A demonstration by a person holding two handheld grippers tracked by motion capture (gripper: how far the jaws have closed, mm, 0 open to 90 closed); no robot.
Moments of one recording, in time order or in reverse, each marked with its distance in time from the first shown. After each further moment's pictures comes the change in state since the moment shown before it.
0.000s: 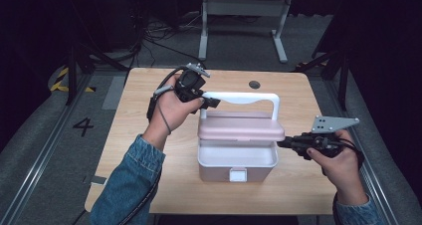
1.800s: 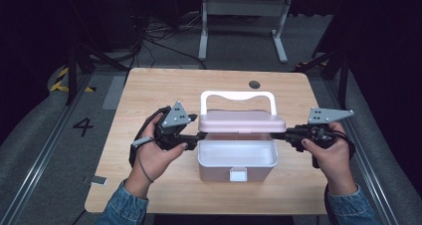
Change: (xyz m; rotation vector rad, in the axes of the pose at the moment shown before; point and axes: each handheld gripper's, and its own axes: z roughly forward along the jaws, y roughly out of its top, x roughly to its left) left arm -0.051 -0.091 -0.019 -0.208 0.168 0.155; right arm -0.012 0.012 0.012 -0.085 0.046 0.044
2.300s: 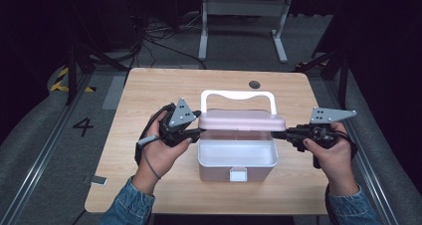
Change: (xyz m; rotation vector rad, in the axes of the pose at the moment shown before) left arm -0.001 0.009 0.005 0.010 0.078 0.041; right arm 0.001 0.001 -0.005 -0.018 -0.004 0.006
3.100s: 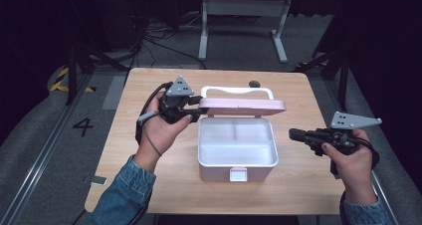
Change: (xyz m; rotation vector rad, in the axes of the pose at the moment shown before) left arm 0.039 0.031 0.009 0.004 -0.067 -0.125; right arm -0.003 -0.016 -0.041 -0.009 -0.117 0.027
